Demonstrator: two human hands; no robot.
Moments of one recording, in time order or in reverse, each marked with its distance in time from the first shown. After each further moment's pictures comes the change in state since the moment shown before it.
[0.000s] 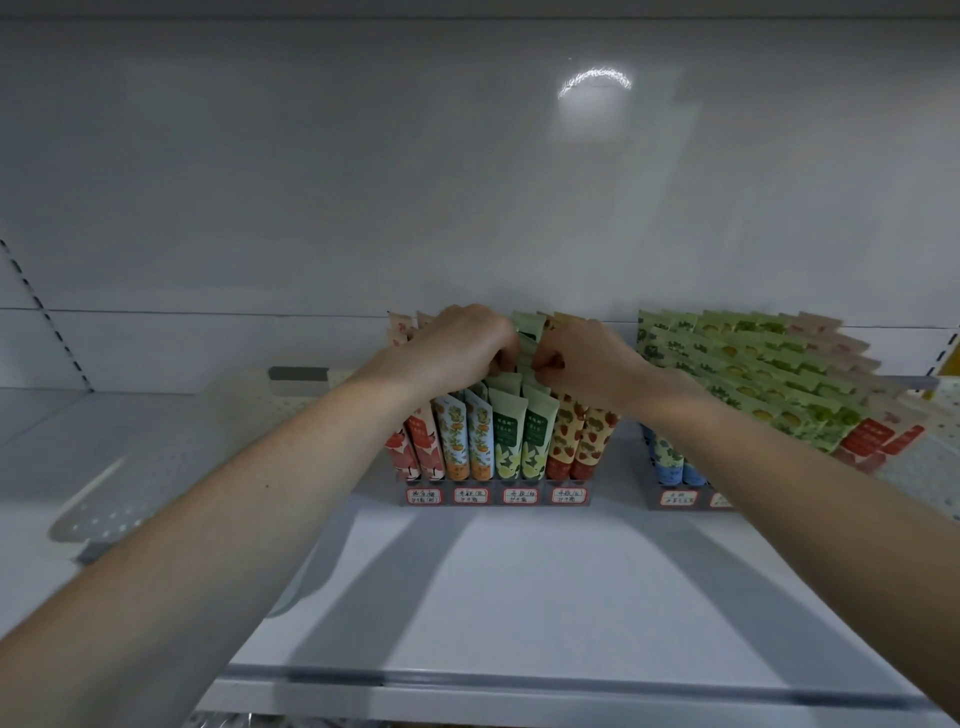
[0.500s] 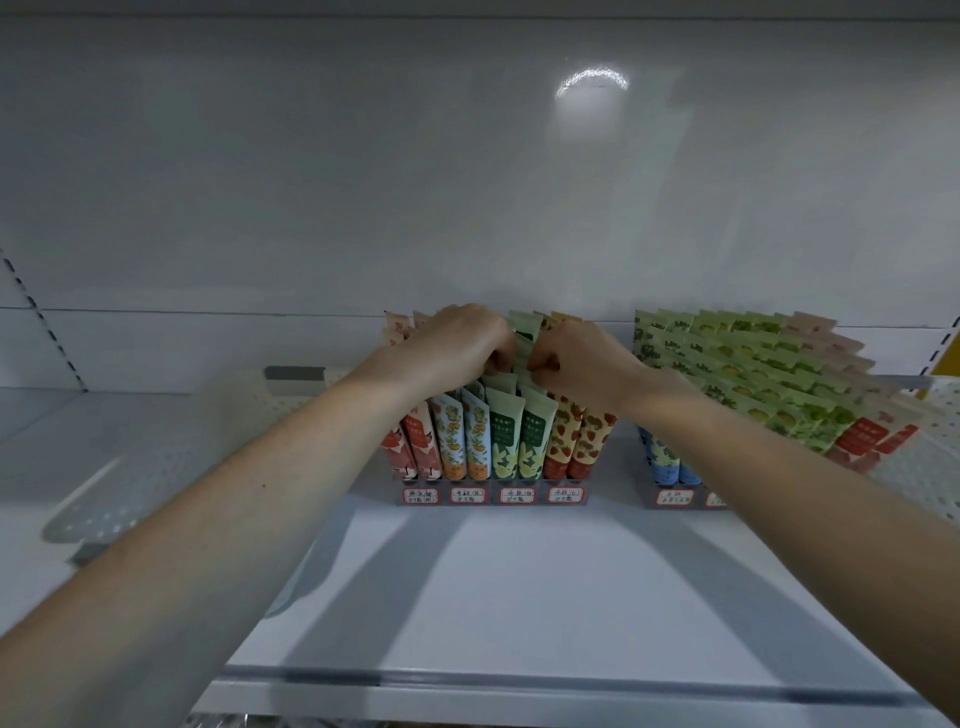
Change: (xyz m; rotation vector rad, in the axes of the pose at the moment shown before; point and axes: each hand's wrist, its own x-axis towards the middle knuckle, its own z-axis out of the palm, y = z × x) left_hand 0.002 -0.008 0.005 0.022 0.006 0.053; right_hand 0.000 -0.002 0.001 0.001 -0.007 0.004
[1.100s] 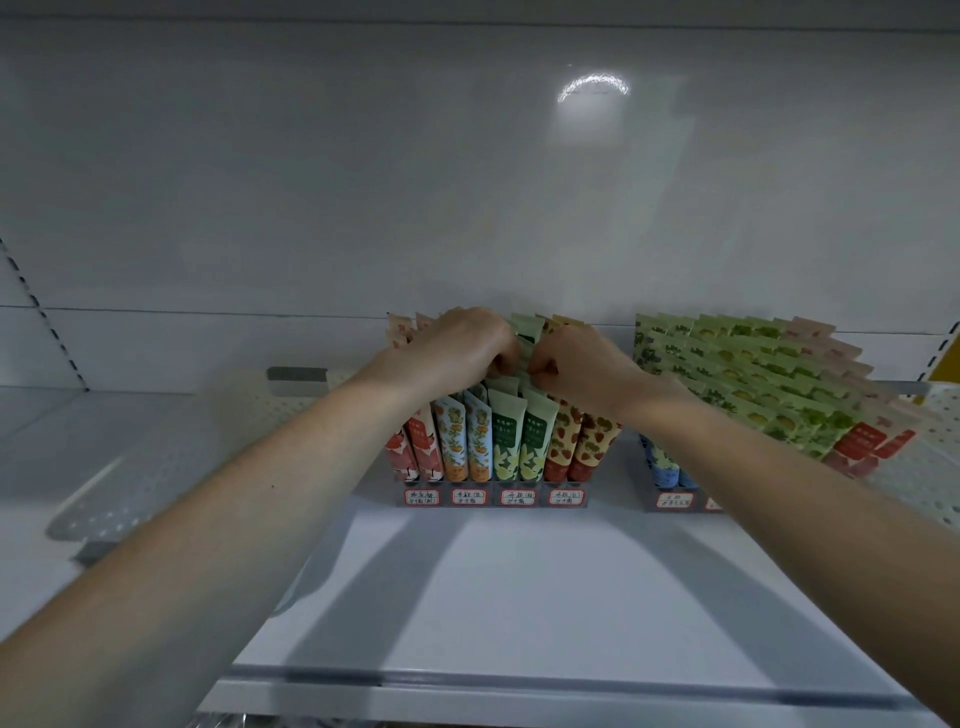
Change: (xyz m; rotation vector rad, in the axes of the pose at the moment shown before) left_hand -0.003 0.006 -0.005 -0.012 0.000 0.012; right_hand -0.002 -0.005 0.001 -0.042 0.016 -0.007
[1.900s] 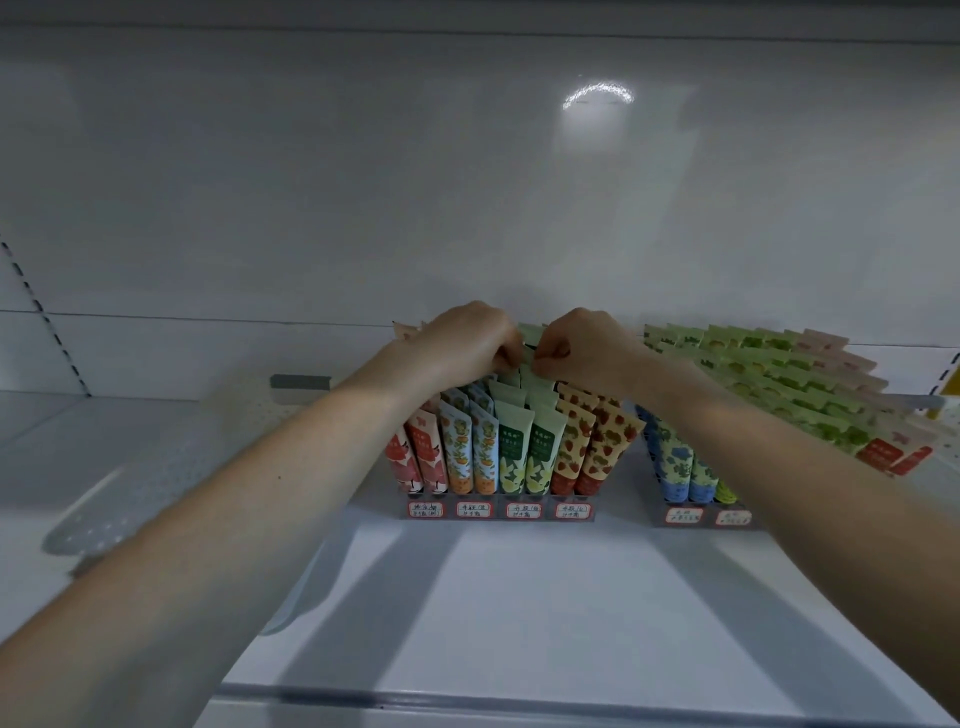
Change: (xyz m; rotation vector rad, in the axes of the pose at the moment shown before) left_hand 0.008 -0.001 -0.014 -0.102 -0.018 -0.077; right_hand 0.019 0.003 -0.016 0.076 0.008 0.014
